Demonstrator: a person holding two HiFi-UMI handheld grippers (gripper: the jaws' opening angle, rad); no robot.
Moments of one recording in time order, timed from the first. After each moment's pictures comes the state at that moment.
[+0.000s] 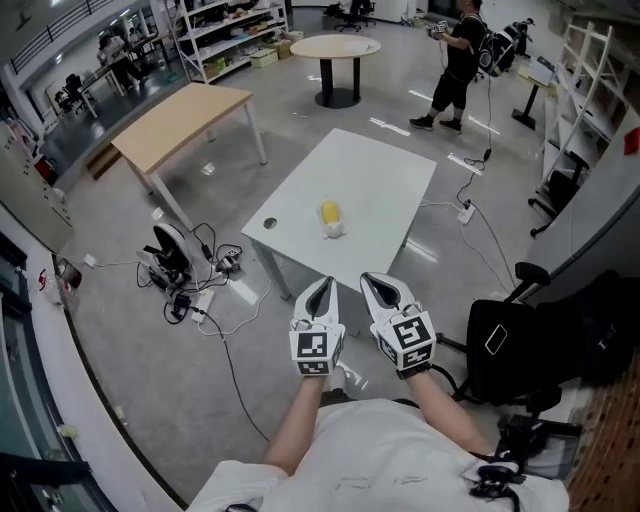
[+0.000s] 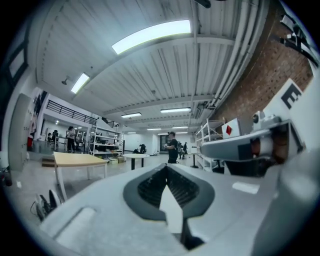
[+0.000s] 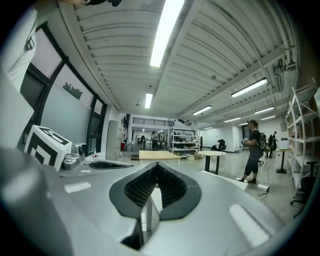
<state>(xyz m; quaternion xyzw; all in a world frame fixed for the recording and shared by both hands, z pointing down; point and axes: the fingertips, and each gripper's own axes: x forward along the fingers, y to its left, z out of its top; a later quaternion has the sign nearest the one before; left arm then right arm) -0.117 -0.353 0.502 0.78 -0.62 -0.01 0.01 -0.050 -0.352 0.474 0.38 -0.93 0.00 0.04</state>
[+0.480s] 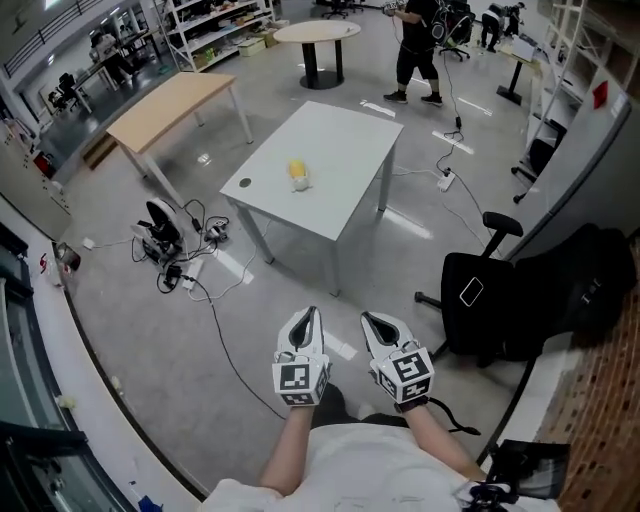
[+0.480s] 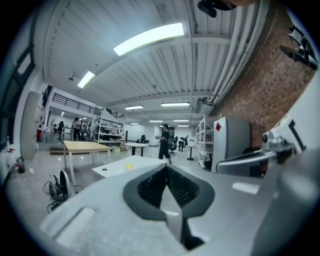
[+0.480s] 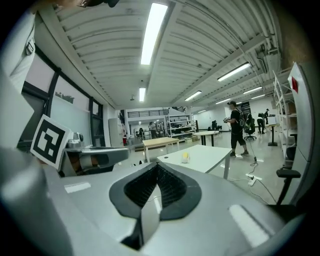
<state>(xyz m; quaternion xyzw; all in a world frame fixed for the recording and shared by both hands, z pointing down) -0.007 -0.129 0.516 0.77 -0.63 0.01 0.07 0.095 -0.127 0.539 0.39 -0.92 0.10 0.07</state>
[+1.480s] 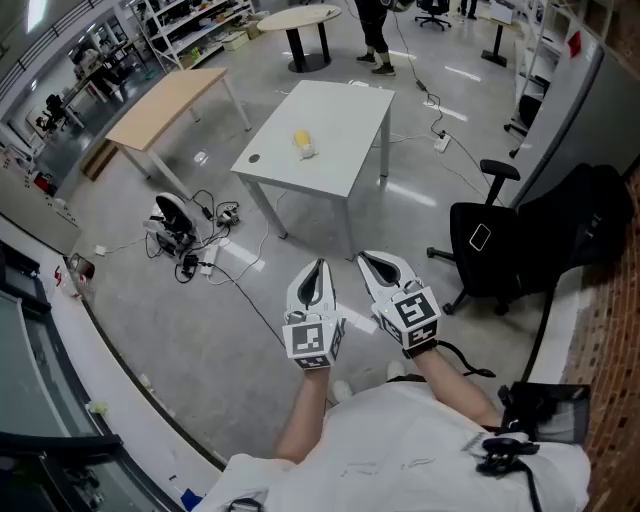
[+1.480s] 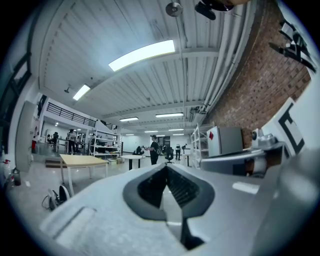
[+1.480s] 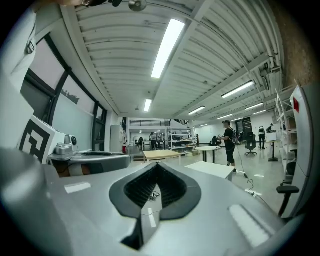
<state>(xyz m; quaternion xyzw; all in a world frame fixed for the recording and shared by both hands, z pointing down) -0.037 -0.060 0.444 0.79 -0.61 -0.02 0.00 0.037 -0.071 0.456 0.40 -0.92 0.03 0.03</state>
